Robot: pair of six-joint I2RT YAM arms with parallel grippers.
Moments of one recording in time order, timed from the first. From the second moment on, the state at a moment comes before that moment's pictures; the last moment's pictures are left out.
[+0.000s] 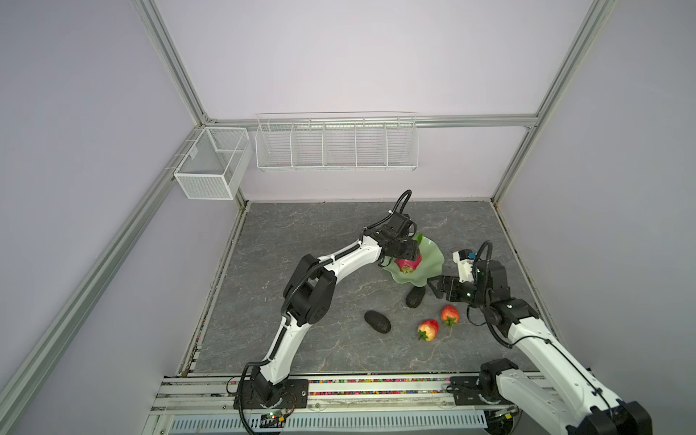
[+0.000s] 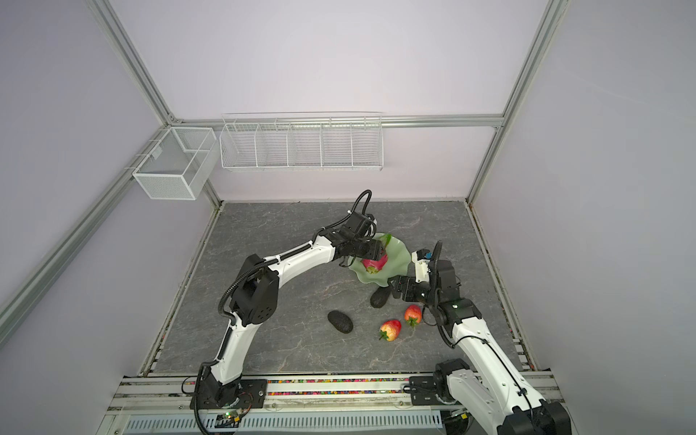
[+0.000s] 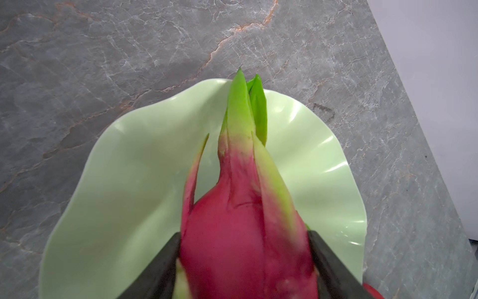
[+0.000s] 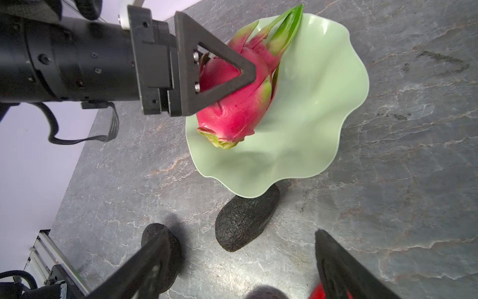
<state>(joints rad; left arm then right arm) -0.85 2.24 1.89 -0.47 0.11 -0.44 0.23 0.91 0.56 -0.34 -0.34 0.37</state>
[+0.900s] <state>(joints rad) -0.85 2.19 1.83 -0.42 0.13 -0.44 0.23 0.95 0.56 -0.34 -0.35 0.37</state>
